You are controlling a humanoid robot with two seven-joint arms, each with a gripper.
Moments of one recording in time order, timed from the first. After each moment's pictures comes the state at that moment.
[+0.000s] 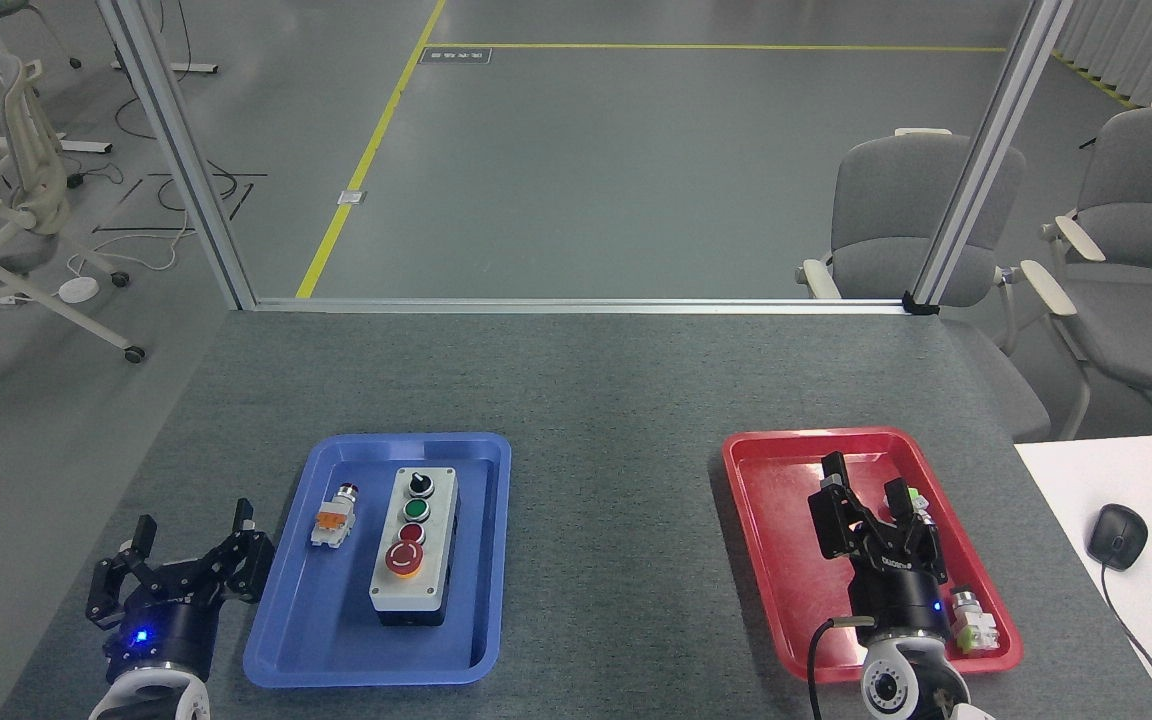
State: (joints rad) left arm -0.09 0.19 0.13 -1.35 -1.28 0.01 0.18; right arm -0.18 0.01 -0.12 -1.27 0.96 -0.24 -0.20
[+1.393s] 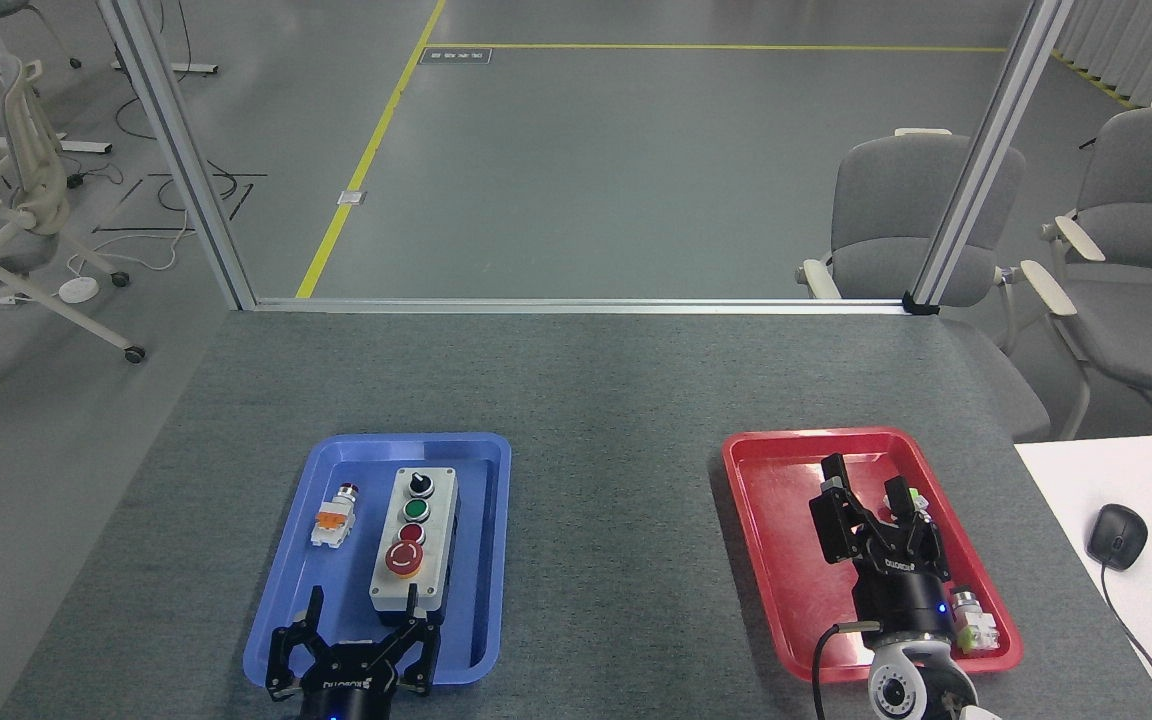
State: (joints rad) left arm 0.04 -0.06 -0.07 -1.38 -1.61 0.17 0.23; right arm -0.17 -0.02 -0.11 -1.27 0.96 -0.30 -0.21
